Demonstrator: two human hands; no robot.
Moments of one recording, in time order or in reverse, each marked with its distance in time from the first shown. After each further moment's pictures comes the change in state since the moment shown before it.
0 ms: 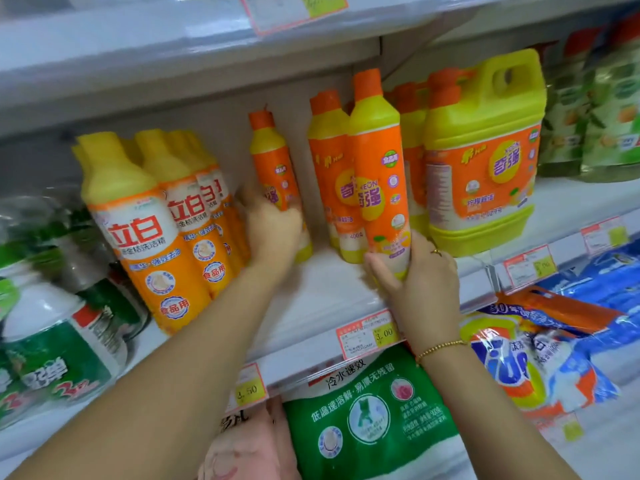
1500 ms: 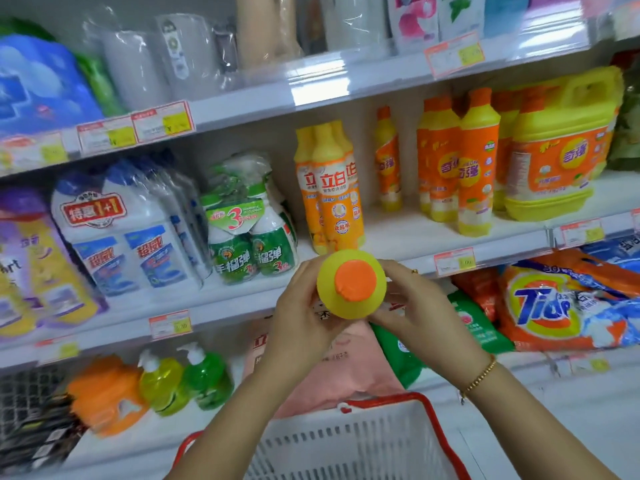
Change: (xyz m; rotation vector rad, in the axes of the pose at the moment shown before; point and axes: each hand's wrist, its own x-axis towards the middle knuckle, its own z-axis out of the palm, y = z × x) left_hand -0.200 -0.023 -0.272 -0.182 -0.347 0.102; right_hand -0.147 -0.180 -0.092 0.550 -0.635 -0.253
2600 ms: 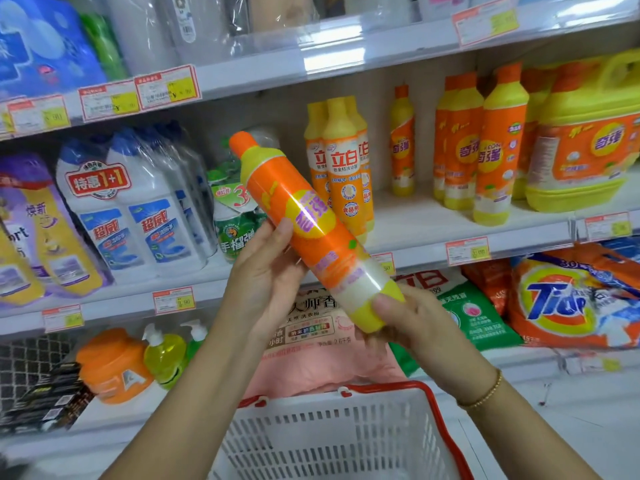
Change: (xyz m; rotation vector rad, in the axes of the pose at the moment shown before) left_hand 0.022 0.020 -0.030 -1.054 0.016 -0.190; right_hand -0.019 -0.010 0.014 0.814 -0.191 0.328
